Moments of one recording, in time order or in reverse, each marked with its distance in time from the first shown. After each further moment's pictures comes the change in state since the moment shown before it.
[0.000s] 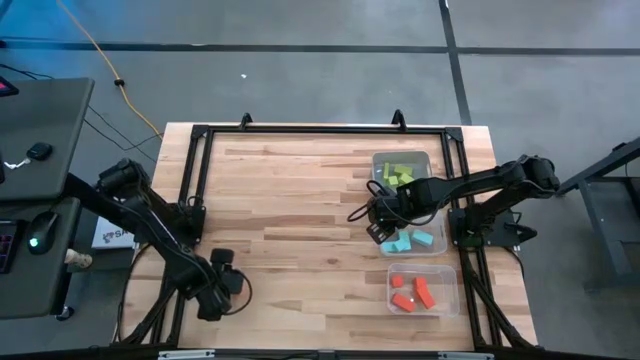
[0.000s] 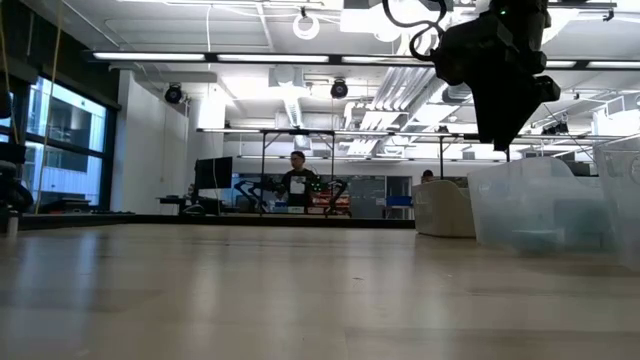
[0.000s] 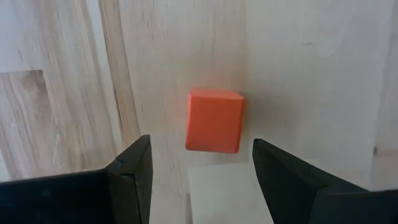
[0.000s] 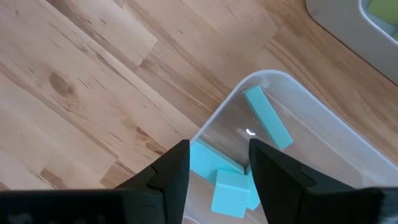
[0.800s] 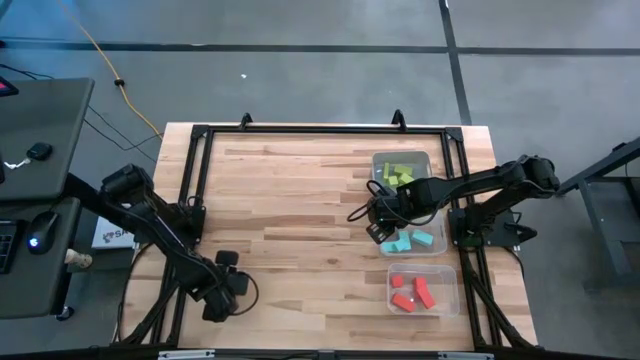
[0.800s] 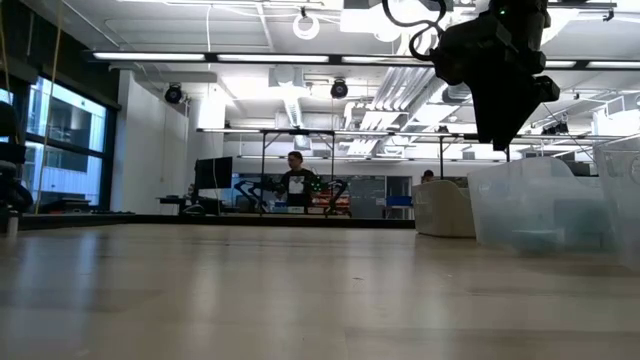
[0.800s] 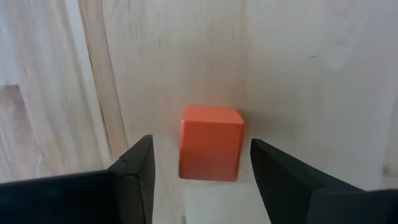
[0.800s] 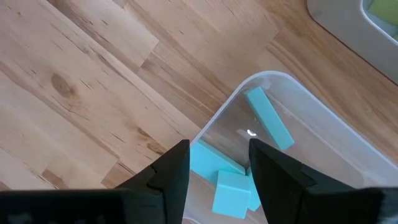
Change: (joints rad) left arm 0.031 0.062 0.000 0.061 0.022 0.030; right arm 0.000 0.000 0.000 0.005 0.000 0.000
